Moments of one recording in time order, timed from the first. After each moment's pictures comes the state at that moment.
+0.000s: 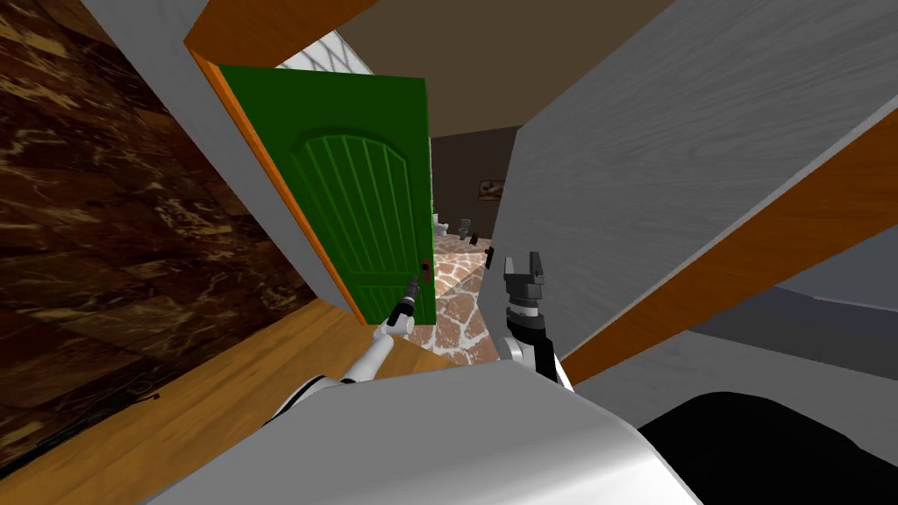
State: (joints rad) arm -0.39 0.04 -0.19 -0.80 0.34 -0.42 -0.20
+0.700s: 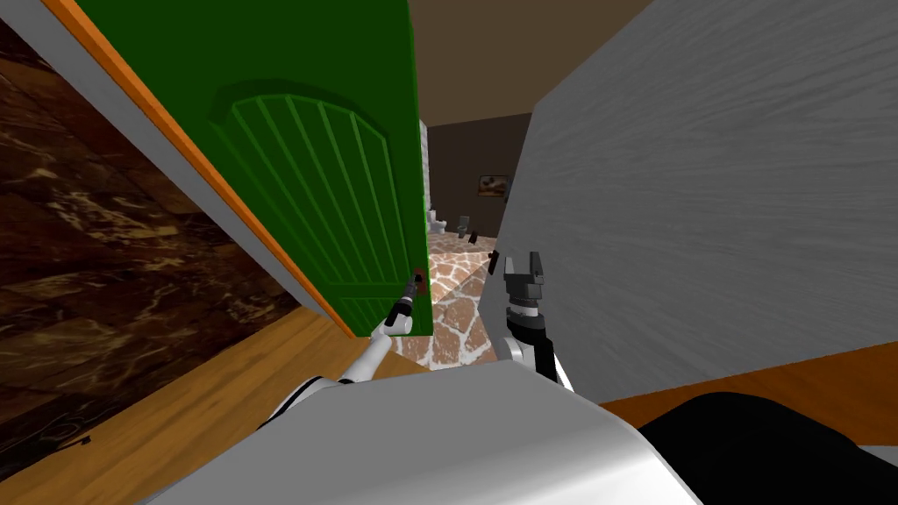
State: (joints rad) arm -0.39 0.05 -0.17 -0.79 0.34 -0.44 -0.20
